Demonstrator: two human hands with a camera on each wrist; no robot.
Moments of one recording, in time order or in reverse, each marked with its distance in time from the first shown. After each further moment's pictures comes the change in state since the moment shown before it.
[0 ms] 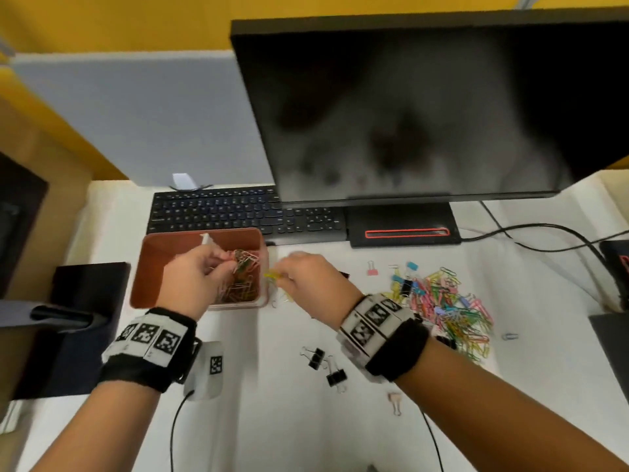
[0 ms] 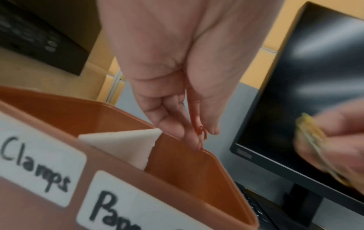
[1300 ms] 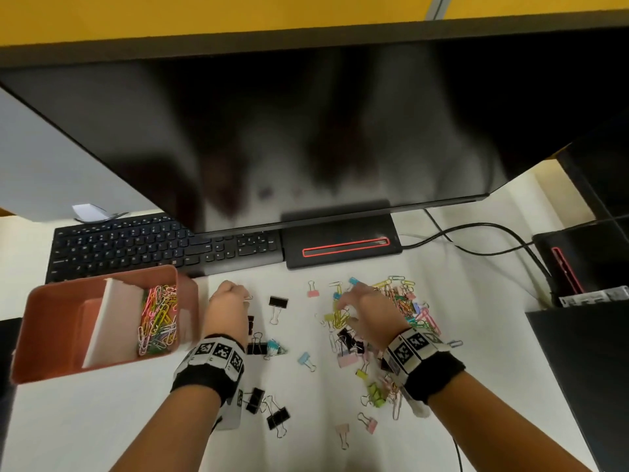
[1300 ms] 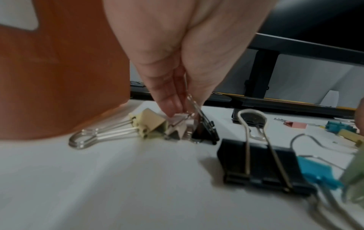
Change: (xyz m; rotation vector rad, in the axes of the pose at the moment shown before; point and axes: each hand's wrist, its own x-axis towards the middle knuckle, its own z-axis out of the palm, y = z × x) left_hand 0.027 0.042 0.164 0.247 -0.259 -0.044; right_hand -0.088 0.191 -0.026 -0.120 -0.005 0.385
